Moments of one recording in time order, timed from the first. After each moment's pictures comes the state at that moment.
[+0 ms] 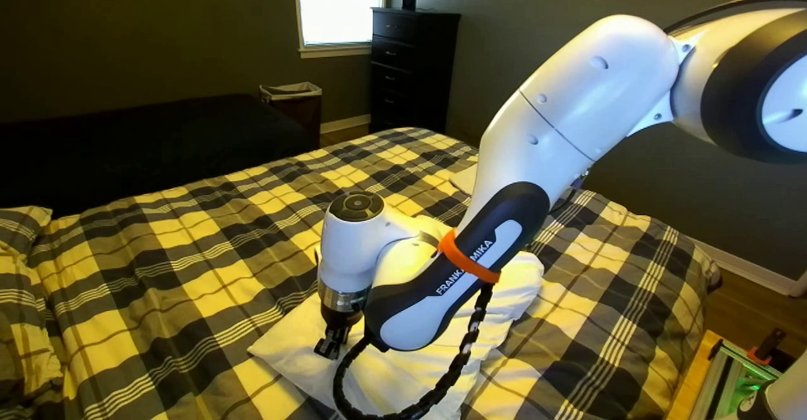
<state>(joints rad) 0.46 0.68 0.14 -1.87 -0.30 2.71 0.25</state>
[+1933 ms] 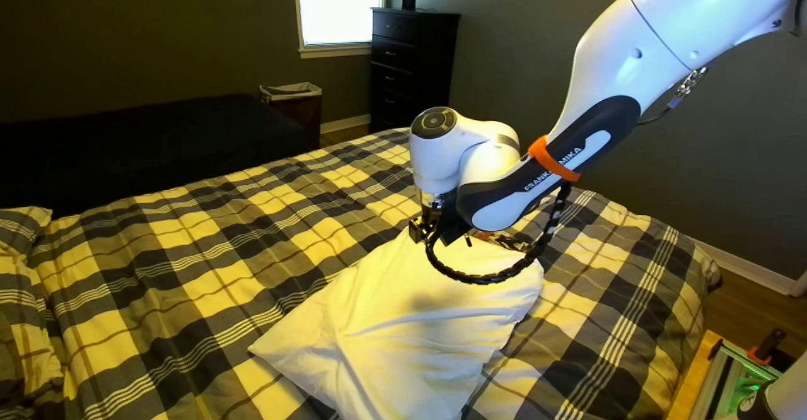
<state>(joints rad) 0.38 0.35 -0.15 -2.11 -0.65 2.48 0.85</state>
